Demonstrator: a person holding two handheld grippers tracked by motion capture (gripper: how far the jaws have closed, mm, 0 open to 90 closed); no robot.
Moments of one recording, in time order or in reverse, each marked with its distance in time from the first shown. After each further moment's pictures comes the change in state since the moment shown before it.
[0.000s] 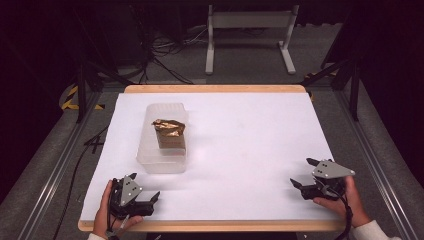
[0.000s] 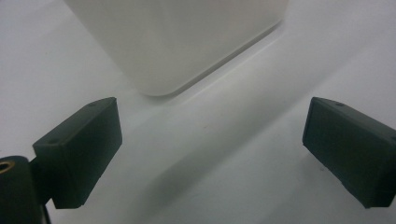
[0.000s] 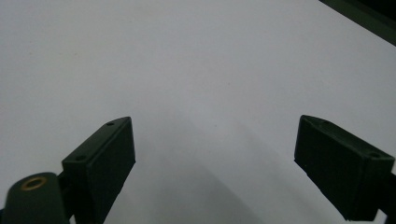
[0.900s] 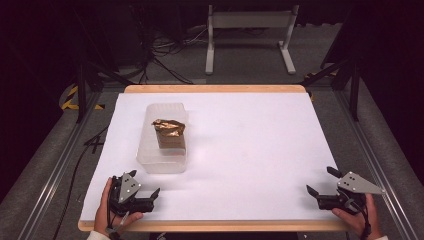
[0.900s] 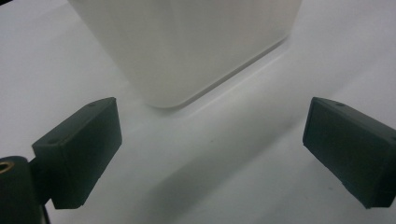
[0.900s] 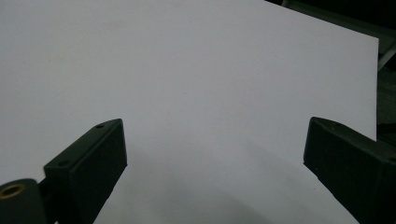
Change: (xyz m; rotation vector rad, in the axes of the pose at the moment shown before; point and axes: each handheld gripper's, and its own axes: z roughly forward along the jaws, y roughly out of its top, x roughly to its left) left arm 0.006 0.004 0.003 -0.030 -0.006 -0.034; right arm -0.005 -0.044 -0.033 -0.126 -0.078 0.161
